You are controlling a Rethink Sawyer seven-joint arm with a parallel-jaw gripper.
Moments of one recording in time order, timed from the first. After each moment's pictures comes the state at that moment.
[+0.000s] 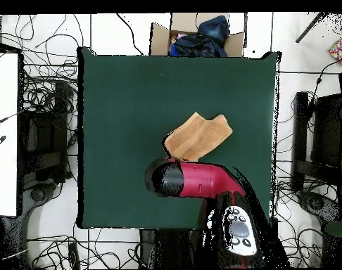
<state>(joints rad) -0.25 -0.75 0.01 1.91 -0.21 0.44 1.55</state>
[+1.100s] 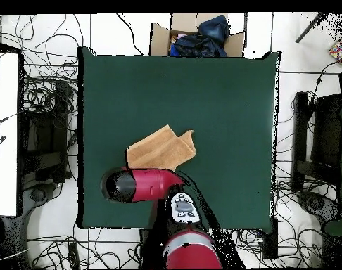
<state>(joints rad) -0.11 -0.65 0.13 2.00 -0.04 0.35 1.55</state>
